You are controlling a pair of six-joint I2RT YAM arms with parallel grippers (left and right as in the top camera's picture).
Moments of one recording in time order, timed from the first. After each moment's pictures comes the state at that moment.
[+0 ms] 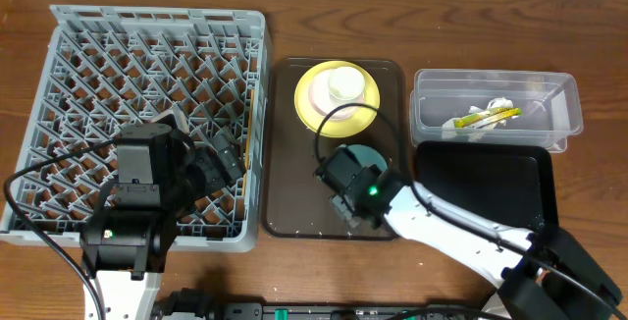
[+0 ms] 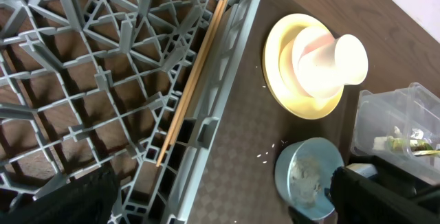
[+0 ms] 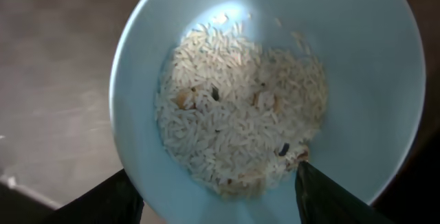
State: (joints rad) left arm -0.05 0.89 0.94 -0.91 0.18 -0.55; right arm 0.87 1.62 0.93 -0.61 0.22 0.22
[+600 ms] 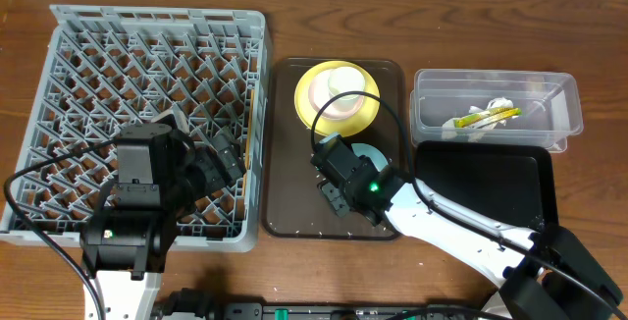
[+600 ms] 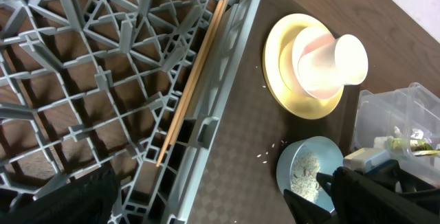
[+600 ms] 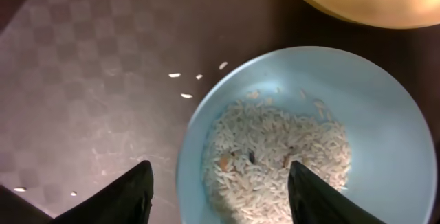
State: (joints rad) left arm -0.05 0.89 0.94 -0.91 0.18 -0.55; right arm 0.86 1.62 0.95 -0.48 0.16 0.26
